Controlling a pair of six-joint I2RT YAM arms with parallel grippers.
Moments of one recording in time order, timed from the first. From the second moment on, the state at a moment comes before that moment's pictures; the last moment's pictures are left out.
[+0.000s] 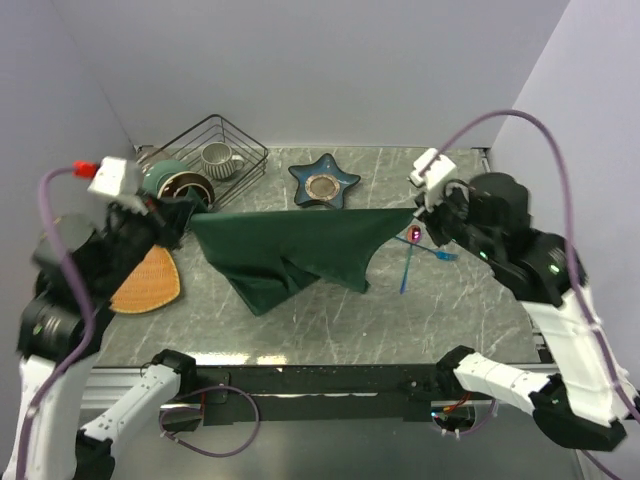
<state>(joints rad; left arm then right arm) -0.31 0.79 1.40 -0.68 0.08 -0.24 0.54 1.04 1.57 -1.00 0.09 -0.34</state>
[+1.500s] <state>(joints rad) -0.29 1.35 1.12 -0.20 -0.33 -0.43 0.35 1.60 1.52 -0.60 0.14 -0.39</state>
